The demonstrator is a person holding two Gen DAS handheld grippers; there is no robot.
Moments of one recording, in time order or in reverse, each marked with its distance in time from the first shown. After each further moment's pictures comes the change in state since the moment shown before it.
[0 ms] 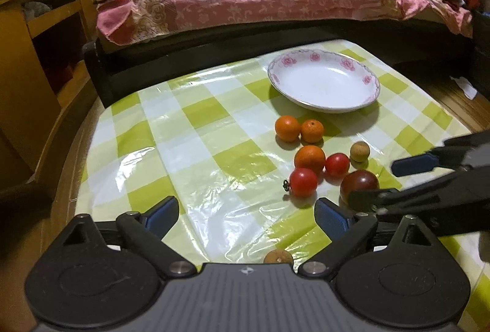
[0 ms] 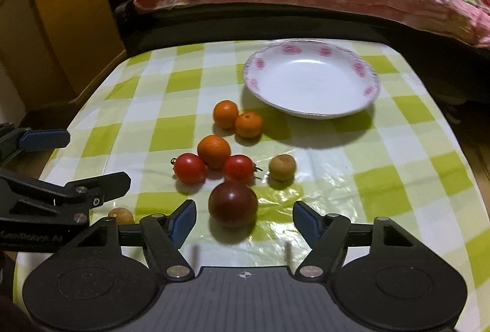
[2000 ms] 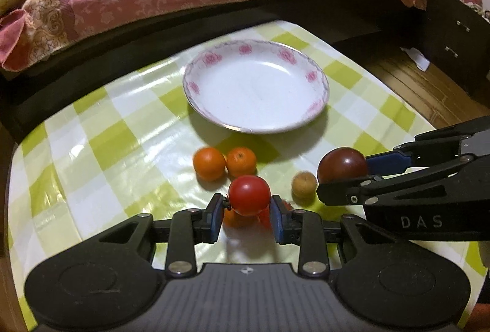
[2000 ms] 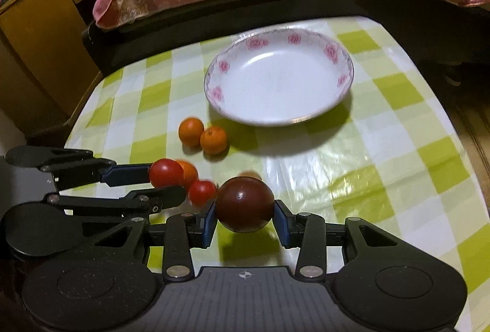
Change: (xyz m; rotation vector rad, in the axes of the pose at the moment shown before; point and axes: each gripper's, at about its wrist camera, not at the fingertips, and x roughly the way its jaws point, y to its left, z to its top) left arm 0.060 -0.037 0.069 0.105 0.115 -0.221; right arm -0.001 -0.046 0.041 0.157 0.082 0.038
